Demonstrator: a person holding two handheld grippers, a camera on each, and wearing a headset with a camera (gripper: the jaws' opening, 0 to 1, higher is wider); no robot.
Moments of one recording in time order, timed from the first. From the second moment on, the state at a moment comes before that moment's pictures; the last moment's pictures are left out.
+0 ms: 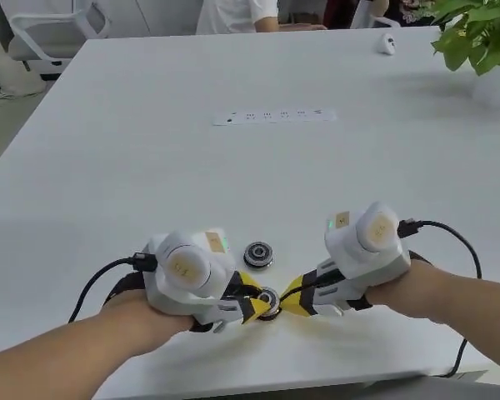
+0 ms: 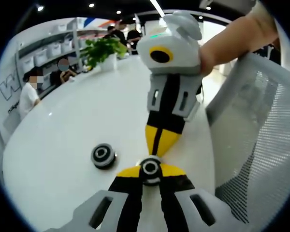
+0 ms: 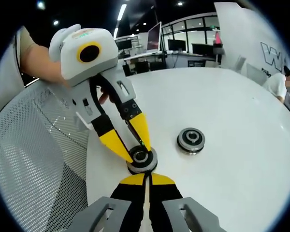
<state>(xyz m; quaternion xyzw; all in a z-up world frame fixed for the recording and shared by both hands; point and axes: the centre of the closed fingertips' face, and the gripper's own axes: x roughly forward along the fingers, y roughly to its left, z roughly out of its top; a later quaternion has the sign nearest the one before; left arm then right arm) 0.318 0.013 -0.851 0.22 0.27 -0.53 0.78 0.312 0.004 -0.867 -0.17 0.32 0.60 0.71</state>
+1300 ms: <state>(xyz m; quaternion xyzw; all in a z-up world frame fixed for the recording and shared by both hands) 0.318 0.011 -0.852 0.23 0.26 -0.52 0.78 0.319 0.006 -0.851 -0.04 0.37 0.56 0.74</state>
